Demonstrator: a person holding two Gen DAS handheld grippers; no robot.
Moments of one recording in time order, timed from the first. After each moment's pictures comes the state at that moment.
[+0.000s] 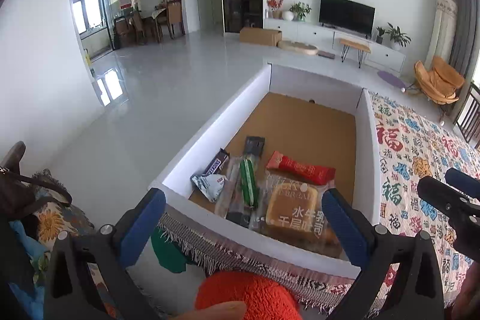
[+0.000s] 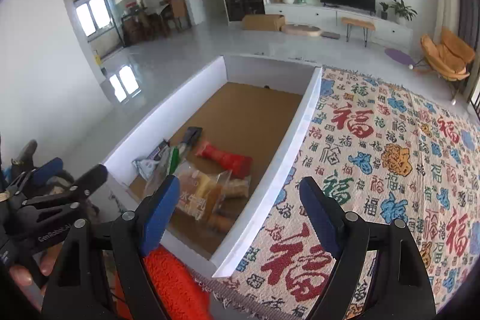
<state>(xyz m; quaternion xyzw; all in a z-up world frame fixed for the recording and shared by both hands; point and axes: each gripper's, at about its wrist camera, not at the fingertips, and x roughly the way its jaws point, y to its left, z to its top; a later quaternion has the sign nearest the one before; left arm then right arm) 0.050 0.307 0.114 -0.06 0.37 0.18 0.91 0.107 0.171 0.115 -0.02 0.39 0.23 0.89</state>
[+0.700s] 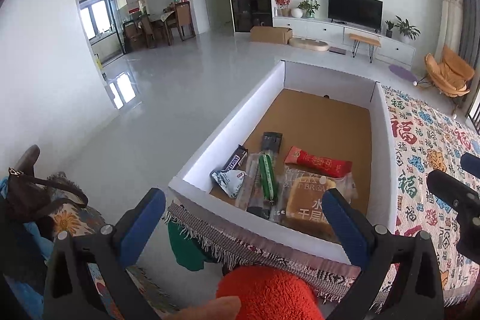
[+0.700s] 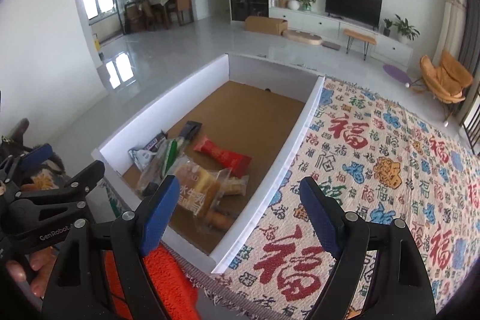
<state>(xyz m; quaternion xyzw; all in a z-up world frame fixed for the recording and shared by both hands) 0.039 0.312 0.111 -0.03 0.37 0.21 0.90 0.094 0.191 0.119 -0.08 0.37 0.22 0.90</state>
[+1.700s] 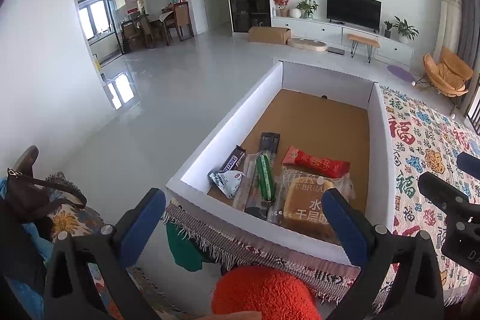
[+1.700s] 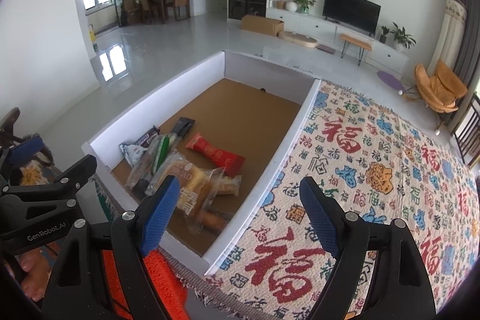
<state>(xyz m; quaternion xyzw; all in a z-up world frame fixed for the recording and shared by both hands) 0.039 0.312 0.114 -0.03 0.37 0.20 0.91 0.093 0.197 0.117 -0.10 0.37 0.21 0.90</state>
